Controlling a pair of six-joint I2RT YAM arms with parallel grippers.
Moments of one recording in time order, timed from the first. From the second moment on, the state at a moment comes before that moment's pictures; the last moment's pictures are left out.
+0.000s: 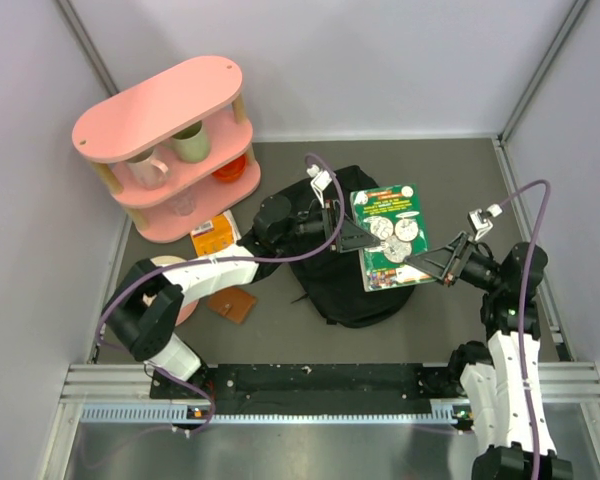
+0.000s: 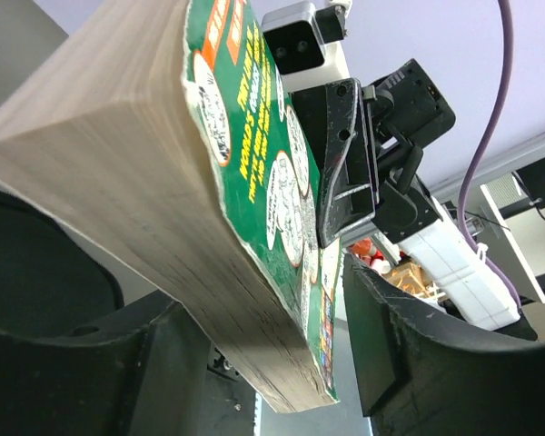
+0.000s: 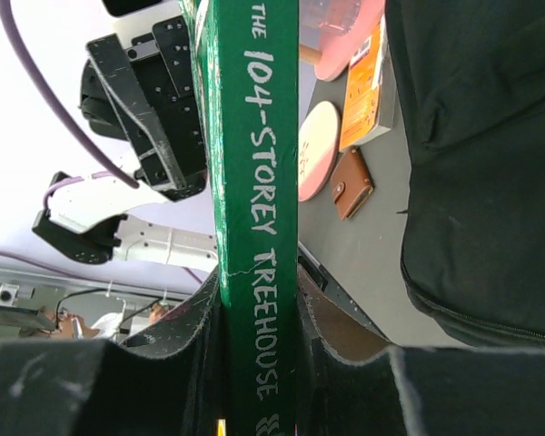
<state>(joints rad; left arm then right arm) -0.75 1.57 0.94 0.77 0.71 -1.01 -0.20 0.56 0.45 0.02 -1.19 1.09</state>
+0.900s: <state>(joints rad) -0.73 1.56 0.97 0.67 0.69 -0.97 -0.18 0.61 0.48 -0.04 -1.24 0.95</state>
